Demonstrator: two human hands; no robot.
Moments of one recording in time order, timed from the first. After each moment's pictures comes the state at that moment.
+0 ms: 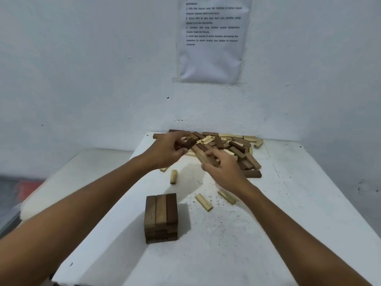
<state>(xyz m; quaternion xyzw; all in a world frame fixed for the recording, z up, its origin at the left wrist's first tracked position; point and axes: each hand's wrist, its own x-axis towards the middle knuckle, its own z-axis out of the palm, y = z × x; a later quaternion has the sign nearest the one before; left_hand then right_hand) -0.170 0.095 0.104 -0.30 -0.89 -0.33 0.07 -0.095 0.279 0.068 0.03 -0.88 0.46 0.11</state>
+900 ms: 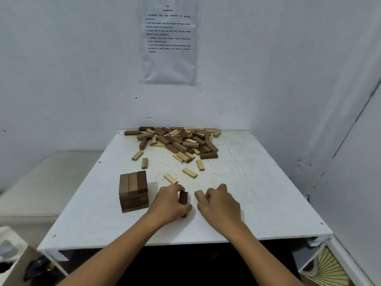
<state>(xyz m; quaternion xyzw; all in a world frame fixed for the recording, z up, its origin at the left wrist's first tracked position) -0.001 0.149 0.010 -0.21 -0.92 -0.32 -0.06 0.083 0.290 0.028 -0.13 -0.98 0.17 0.05</state>
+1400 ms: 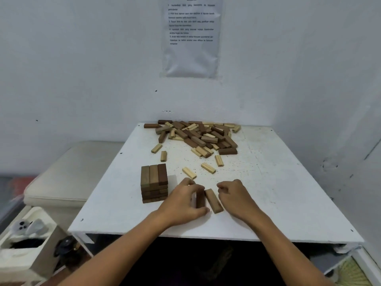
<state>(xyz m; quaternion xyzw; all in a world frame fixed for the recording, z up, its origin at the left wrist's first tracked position) 0.007 0.125 0.010 -0.31 -0.90 -0.29 -0.06 0.059 0.297 0.025 -0.13 -0.92 0.36 0.00</state>
